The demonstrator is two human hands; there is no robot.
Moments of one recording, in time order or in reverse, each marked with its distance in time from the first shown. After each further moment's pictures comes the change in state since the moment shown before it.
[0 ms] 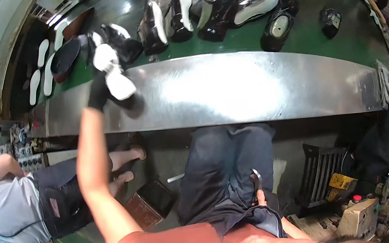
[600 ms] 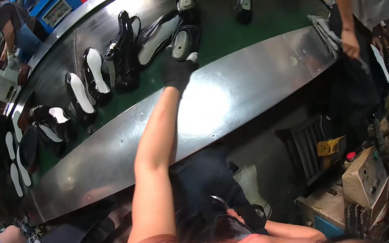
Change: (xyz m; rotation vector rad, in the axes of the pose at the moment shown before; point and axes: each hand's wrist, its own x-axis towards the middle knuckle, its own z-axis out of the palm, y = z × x) left_hand 0.066 -0.096 0.502 0.350 -0.272 0.347; right_hand 0.009 -0.006 -0.025 0.114 -0.243 -0.134
